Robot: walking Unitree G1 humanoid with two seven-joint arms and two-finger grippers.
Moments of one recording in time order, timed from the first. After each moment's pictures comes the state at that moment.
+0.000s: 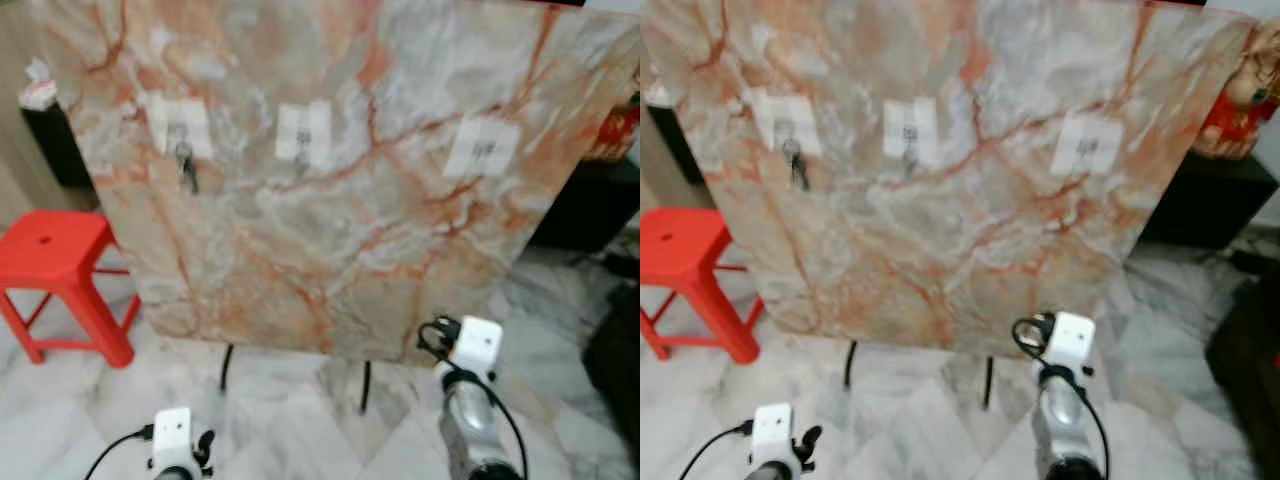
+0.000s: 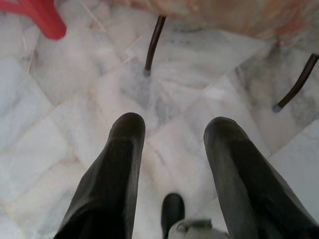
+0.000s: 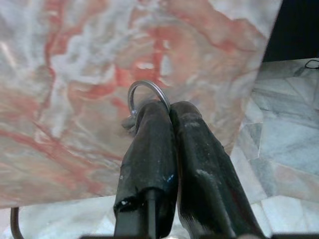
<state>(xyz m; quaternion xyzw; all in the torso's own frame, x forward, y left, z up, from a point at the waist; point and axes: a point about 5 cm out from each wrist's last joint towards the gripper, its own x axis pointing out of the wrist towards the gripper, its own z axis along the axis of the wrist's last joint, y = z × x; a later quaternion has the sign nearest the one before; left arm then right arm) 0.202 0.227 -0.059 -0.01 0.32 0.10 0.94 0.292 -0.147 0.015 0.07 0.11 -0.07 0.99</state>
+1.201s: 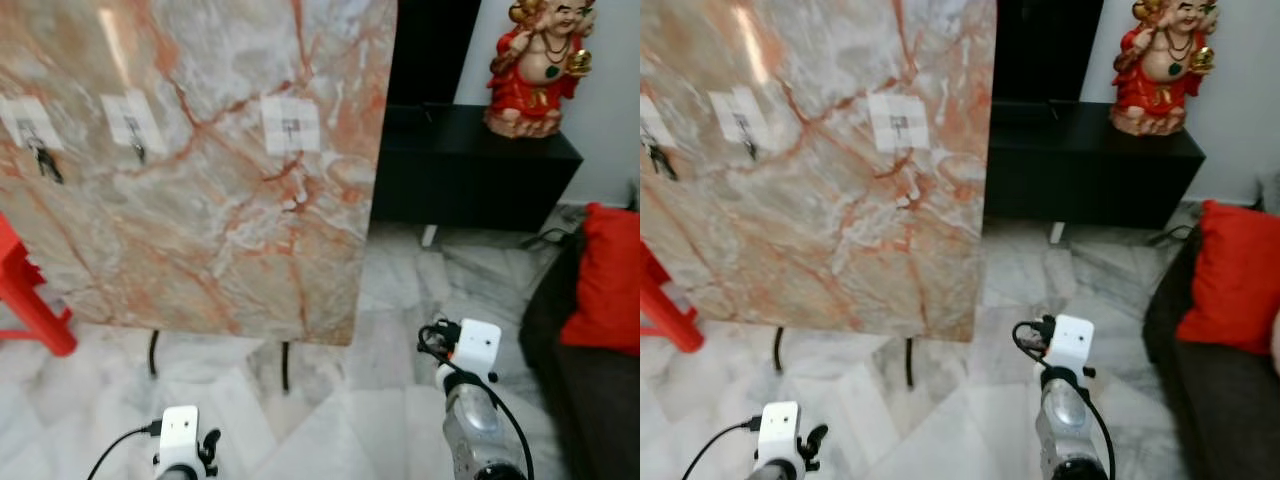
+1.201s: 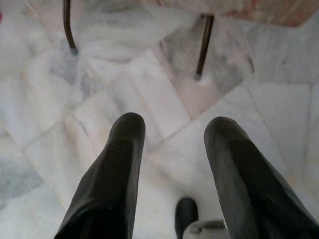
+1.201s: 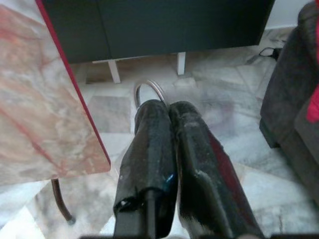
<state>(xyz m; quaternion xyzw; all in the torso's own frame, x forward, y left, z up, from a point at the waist) 0.201 0.220 -0.061 0.01 0.33 0.08 0.94 0.285 -0.159 0.006 0.07 0.12 -0.08 0.99</state>
